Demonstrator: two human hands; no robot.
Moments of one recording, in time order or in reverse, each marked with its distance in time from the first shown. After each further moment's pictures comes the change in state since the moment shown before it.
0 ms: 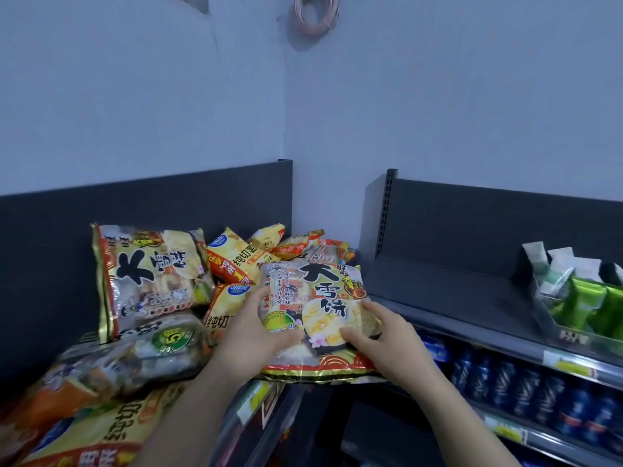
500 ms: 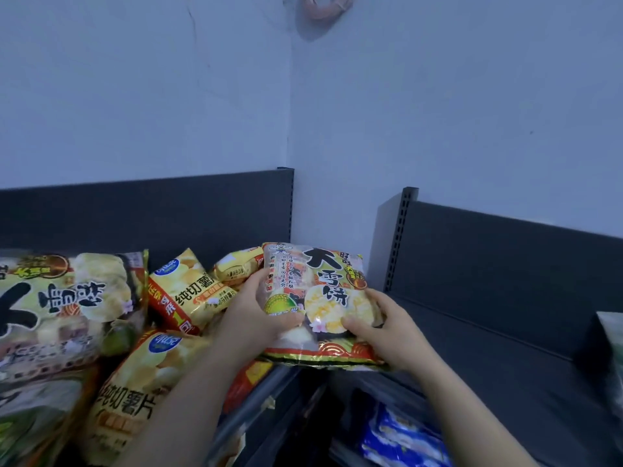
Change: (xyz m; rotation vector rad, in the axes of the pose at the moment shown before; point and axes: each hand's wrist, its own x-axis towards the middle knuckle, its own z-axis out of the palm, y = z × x) left_hand 0.190 0.036 0.100 -0.065 0.206 -0.018; right_hand 0.241 0.094 -0.044 0.239 -0.149 -0.092
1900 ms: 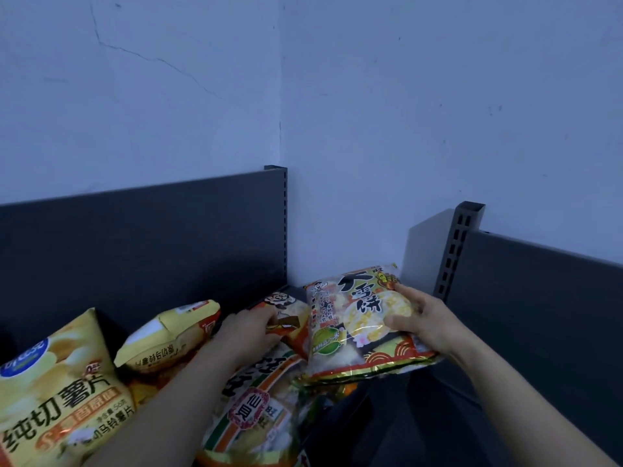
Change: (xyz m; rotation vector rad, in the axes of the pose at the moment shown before) left_hand 0.310 -0.082 0.089 1.040 -0.244 -0.076; right_hand 0.340 0.119 -0.064 0.215 -0.221 0.162
